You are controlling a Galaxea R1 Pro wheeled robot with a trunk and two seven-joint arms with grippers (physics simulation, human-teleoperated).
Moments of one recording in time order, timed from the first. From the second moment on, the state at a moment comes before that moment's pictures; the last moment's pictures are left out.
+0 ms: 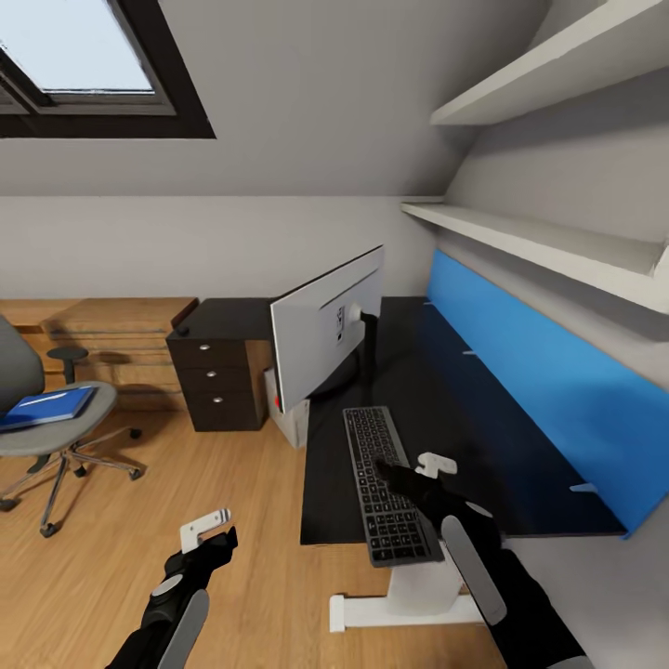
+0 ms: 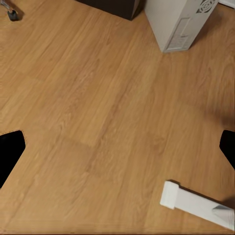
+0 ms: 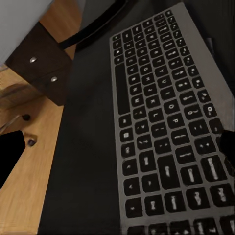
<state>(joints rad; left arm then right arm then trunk) -0.21 -0.01 -0.09 -1.21 0.40 0.32 0.43 -0.41 -0.01 0.20 -1.25 -0.59 0.42 -0.11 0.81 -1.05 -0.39</state>
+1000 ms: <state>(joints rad) -0.21 -0.01 -0.09 -1.21 0.40 0.32 0.43 -0.41 -0.02 0.19 -1.18 -0.59 0.39 -0.10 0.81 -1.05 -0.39</state>
